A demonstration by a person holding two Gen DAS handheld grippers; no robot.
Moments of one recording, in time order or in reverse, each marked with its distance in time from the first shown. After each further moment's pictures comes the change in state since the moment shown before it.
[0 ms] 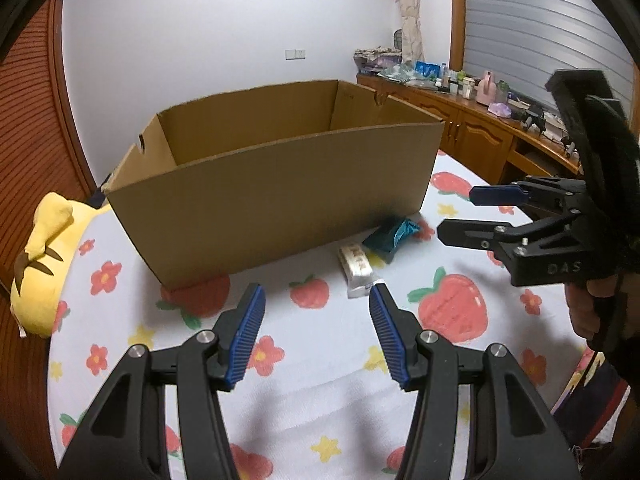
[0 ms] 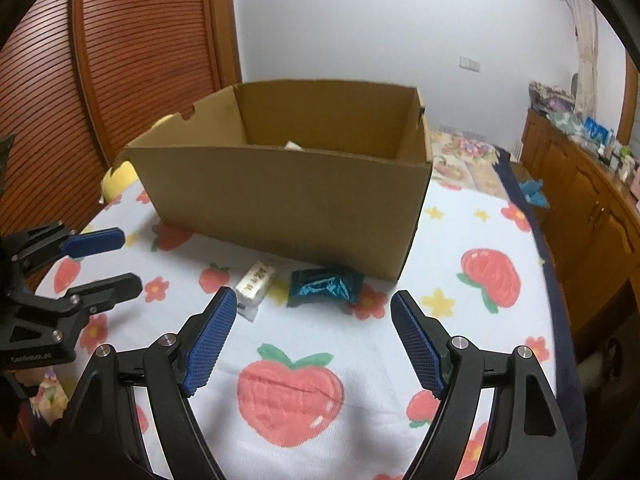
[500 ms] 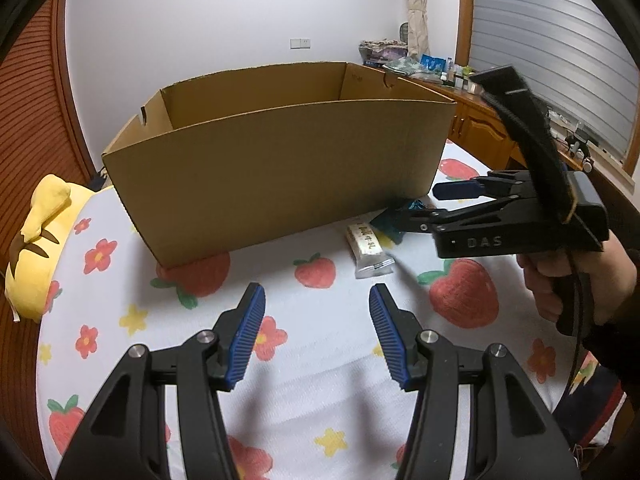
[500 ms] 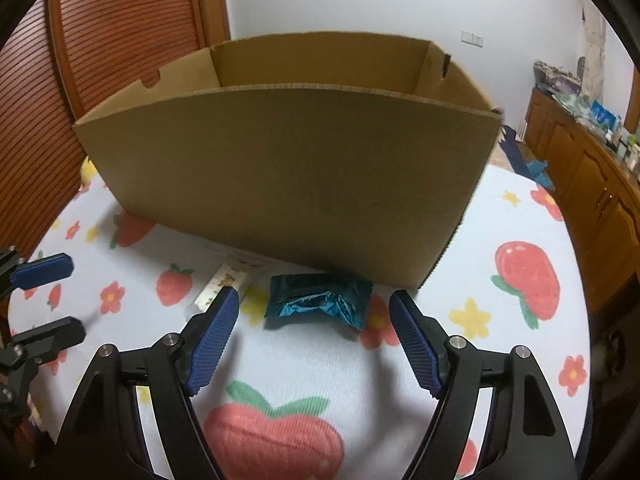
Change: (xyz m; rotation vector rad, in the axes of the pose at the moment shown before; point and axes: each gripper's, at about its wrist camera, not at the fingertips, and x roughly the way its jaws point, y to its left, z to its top) left arm 0.008 0.006 -0.012 -0.028 0.031 -0.004; right arm 0.063 -0.008 0.008 0.007 0.093 -0.016
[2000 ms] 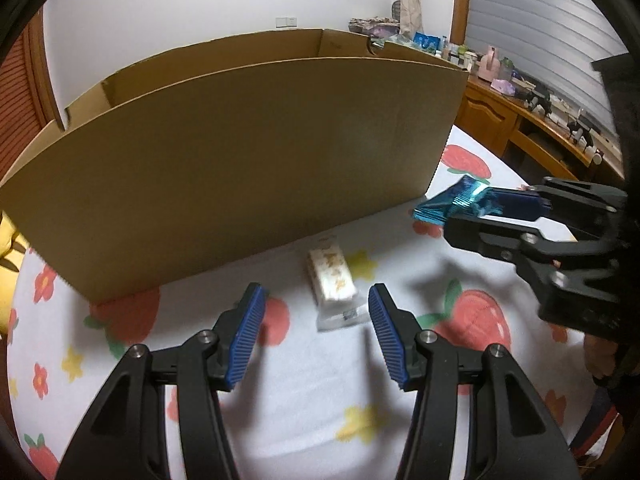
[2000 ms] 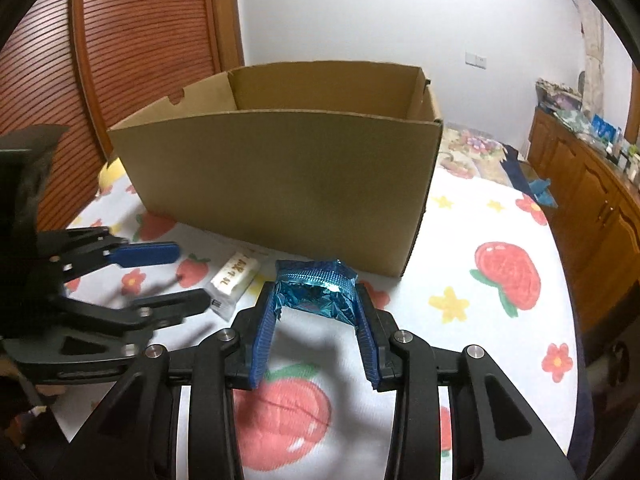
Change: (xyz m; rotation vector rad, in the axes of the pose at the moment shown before) left arm 0.072 -0.031 0.032 0.024 0.084 -0.026; right arm -0.041 -0.007 -0.024 -0.025 -0.102 0.032
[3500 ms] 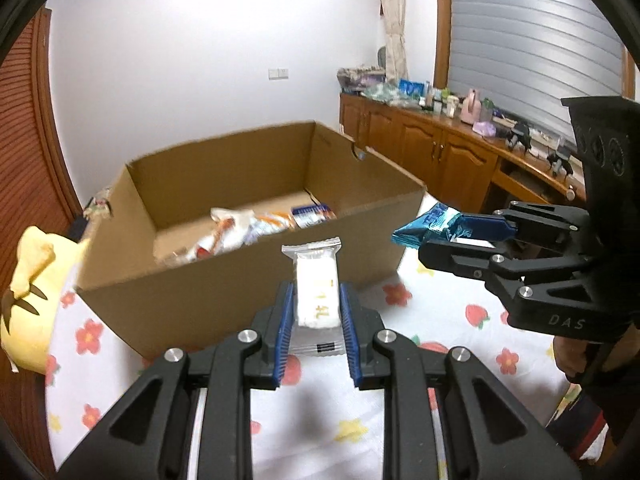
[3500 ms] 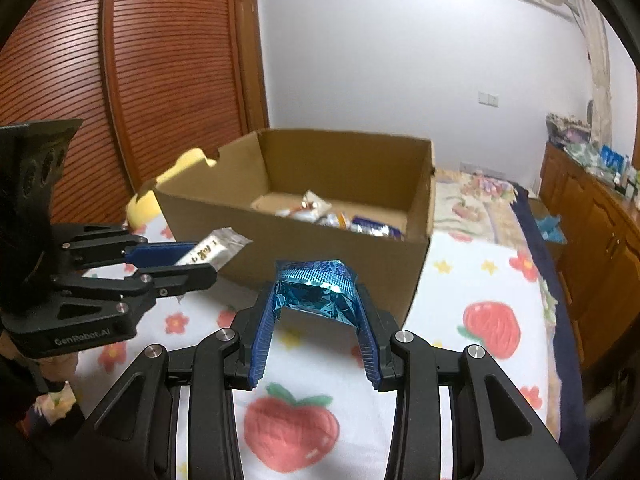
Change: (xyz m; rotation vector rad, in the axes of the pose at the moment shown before) left arm -0.095 0.024 0.030 0.026 -0.186 -0.020; right arm -0.045 0.008 0.037 -0.042 -0.141 0.062
